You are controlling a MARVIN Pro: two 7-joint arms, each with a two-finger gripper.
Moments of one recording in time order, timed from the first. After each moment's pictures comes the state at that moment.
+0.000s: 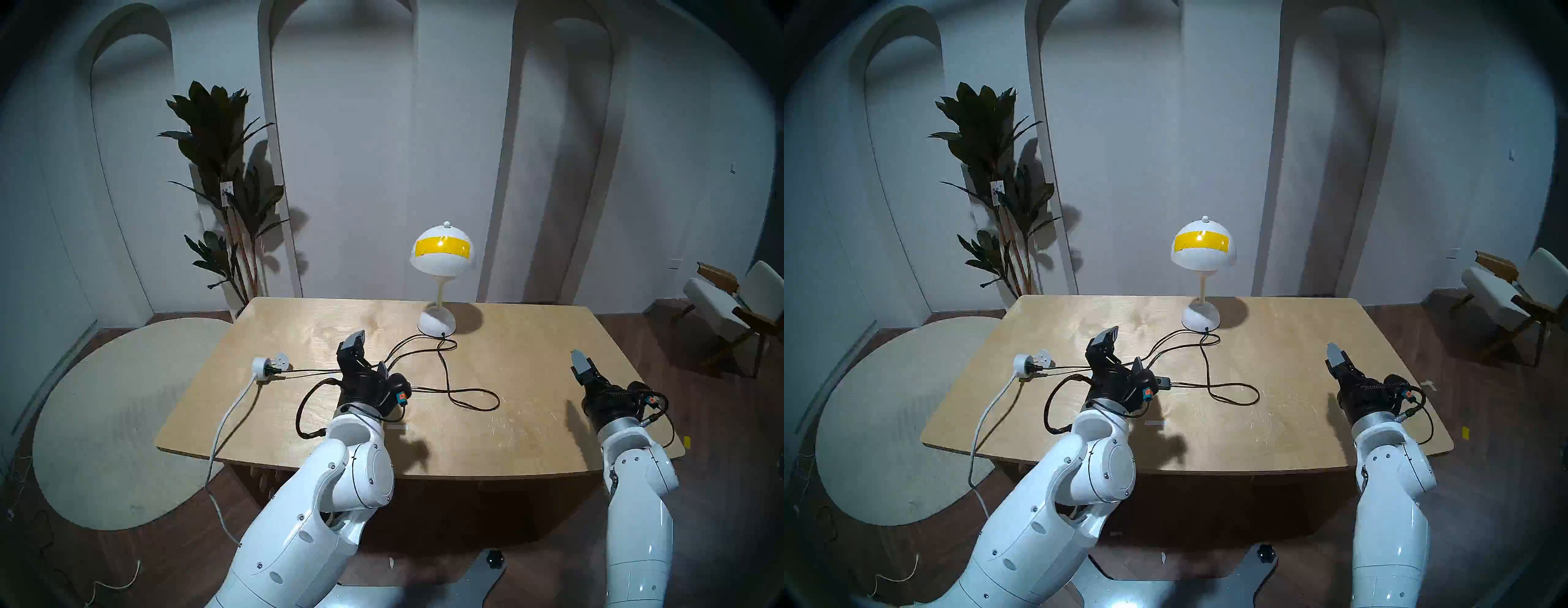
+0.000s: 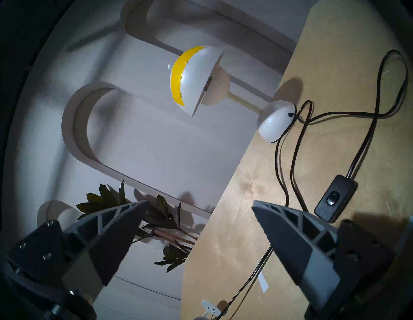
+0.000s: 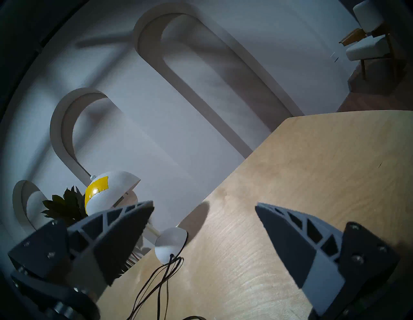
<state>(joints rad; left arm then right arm) 1.63 -1.40 -1.05 -1.81 1.03 0.48 0.05 -1.77 -1.57 2.04 -1.76 0.85 0.28 0.24</state>
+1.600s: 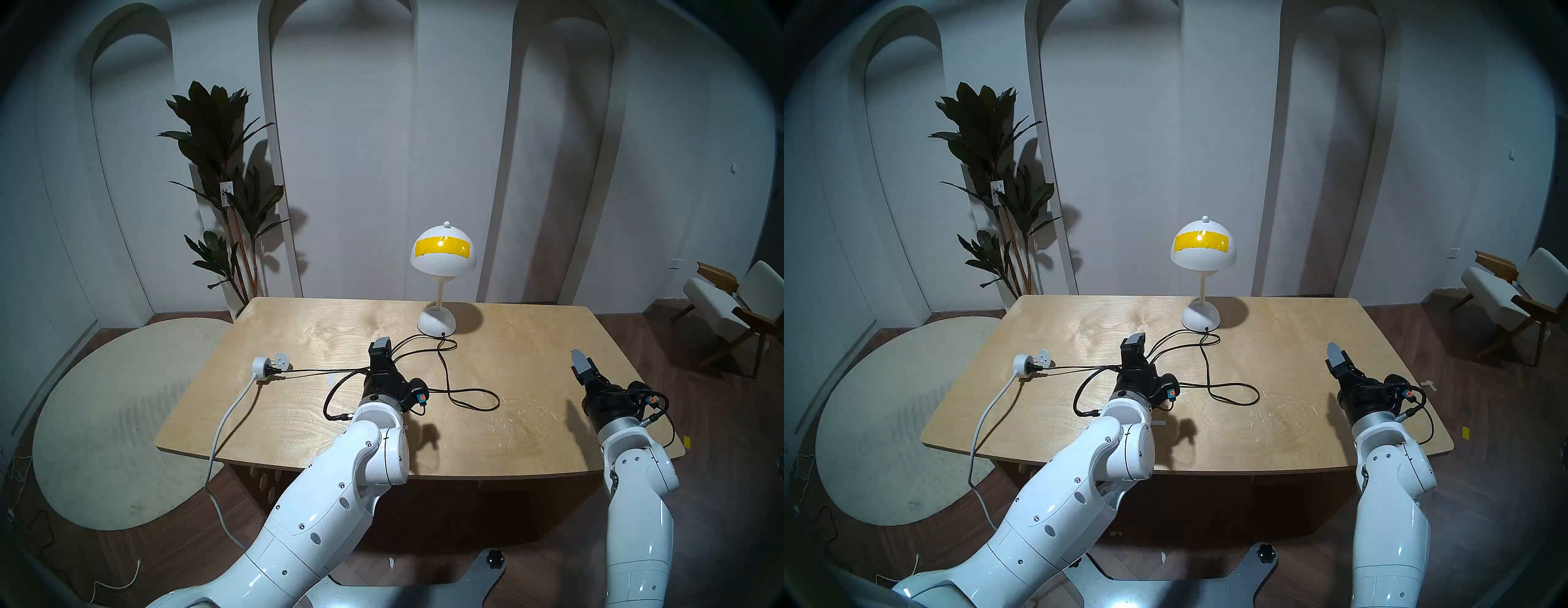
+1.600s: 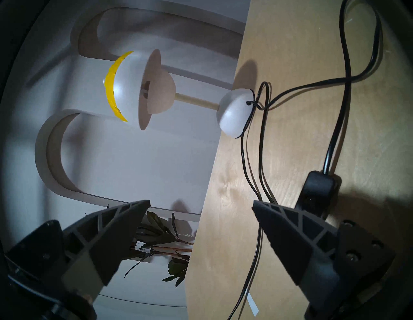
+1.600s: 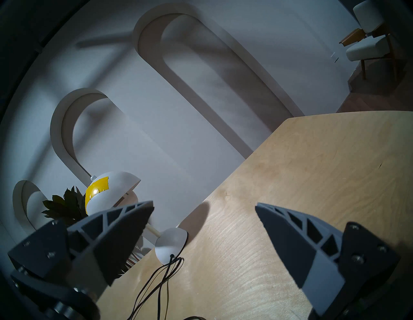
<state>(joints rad) 1.45 -1.44 -0.97 -1.55 1.14 0.50 -0.04 -1.77 -1.57 2.04 -1.76 0.85 0.28 0.24</state>
